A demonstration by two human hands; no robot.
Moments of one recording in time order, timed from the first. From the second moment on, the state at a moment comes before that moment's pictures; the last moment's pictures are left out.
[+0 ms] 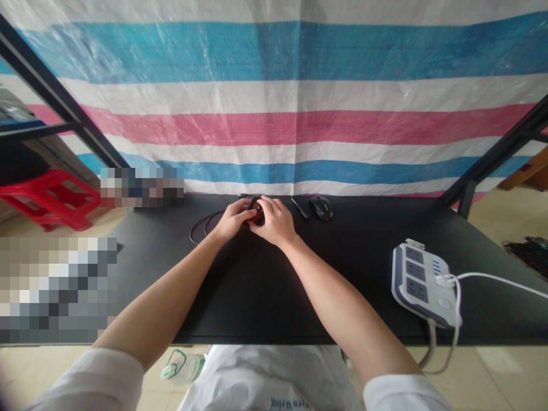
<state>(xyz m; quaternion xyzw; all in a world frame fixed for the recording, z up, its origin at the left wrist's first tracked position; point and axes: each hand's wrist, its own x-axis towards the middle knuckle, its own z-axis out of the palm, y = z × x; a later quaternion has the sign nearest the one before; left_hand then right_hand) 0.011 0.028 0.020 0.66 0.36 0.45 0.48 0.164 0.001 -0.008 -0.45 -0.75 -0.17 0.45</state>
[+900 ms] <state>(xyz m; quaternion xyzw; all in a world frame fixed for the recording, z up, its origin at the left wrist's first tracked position) 0.009 0.037 0.017 0.59 0.42 0.49 0.48 0.165 0.002 -0.010 -0.48 -0.72 -0.16 0.47</state>
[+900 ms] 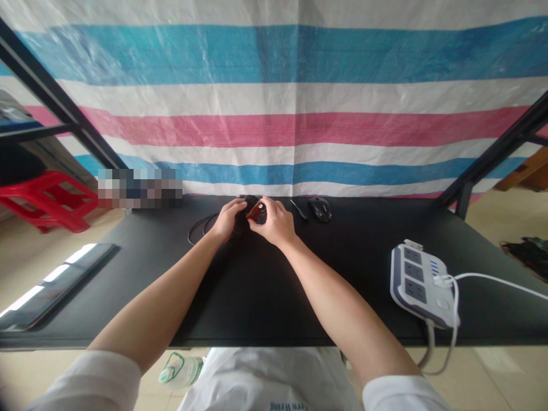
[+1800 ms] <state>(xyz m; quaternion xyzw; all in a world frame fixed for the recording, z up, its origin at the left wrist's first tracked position) 0.012 0.033 0.025 0.43 0.39 0.55 0.60 0.164 -0.005 -0.005 -0.48 -0.72 -0.13 0.48</state>
